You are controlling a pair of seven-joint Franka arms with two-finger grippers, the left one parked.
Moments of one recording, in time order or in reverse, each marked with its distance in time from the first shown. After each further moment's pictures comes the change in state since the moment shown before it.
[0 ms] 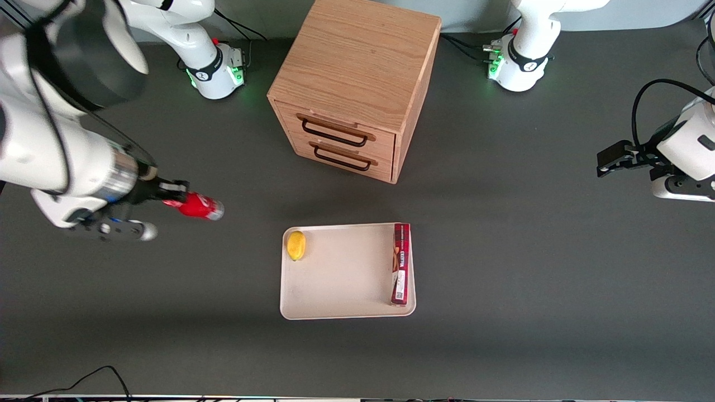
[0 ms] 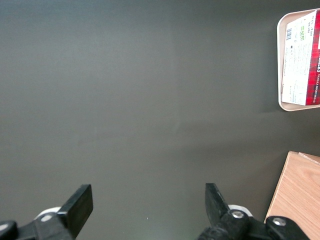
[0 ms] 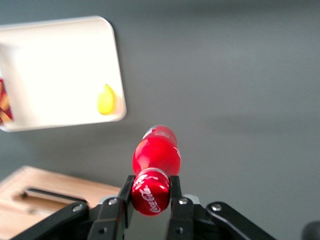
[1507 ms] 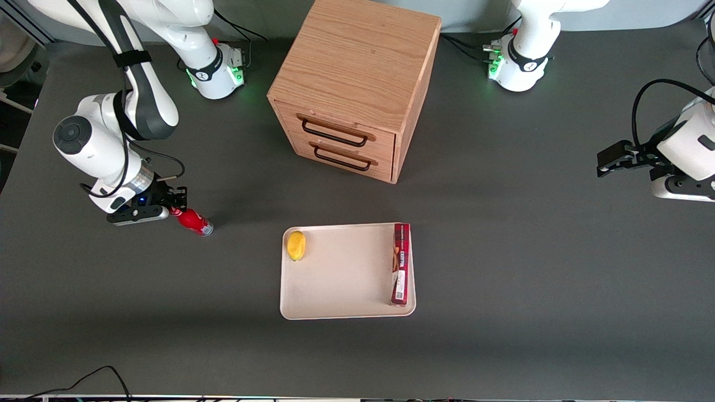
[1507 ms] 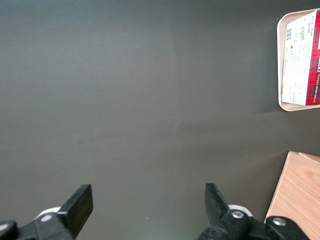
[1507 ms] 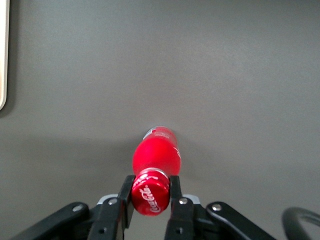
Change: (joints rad) arm -0.329 -0.428 0.002 -1.257 0.026 1.030 -0.511
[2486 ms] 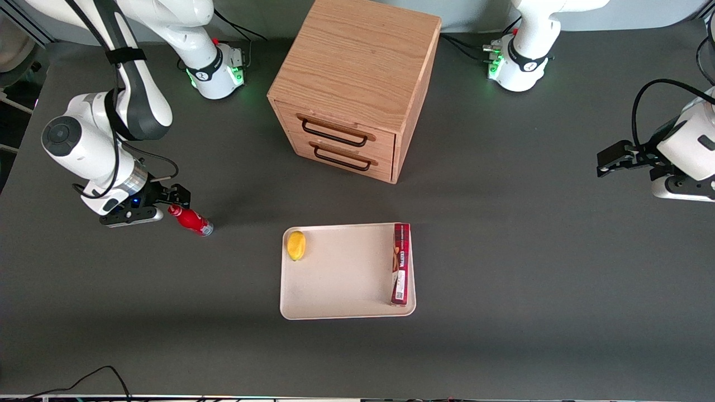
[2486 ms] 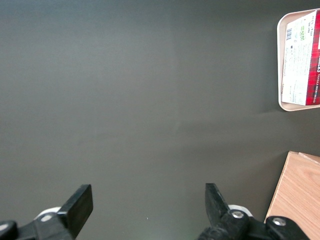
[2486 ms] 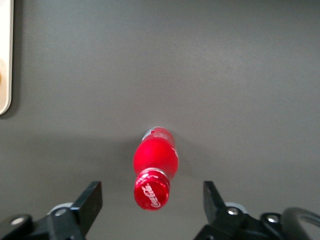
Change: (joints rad) arm 0.000 0.003 -0.001 0.035 0.000 -0.039 -0.004
